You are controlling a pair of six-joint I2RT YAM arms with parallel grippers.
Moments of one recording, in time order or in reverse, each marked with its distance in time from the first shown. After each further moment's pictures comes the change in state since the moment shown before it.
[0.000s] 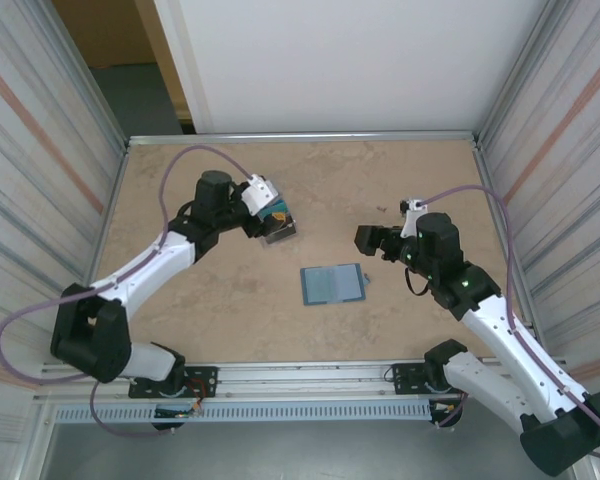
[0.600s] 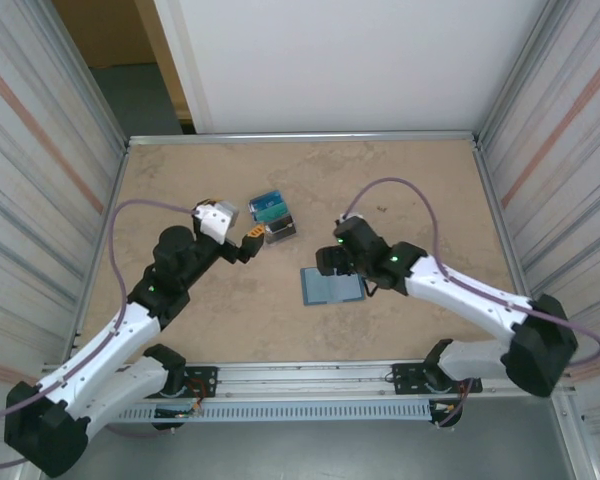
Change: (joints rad) left arm -0.066 -0.545 -0.396 0.197 -0.322 -0.387; right arm 0.371 0.482 0.170 -0.124 0.291 0.031
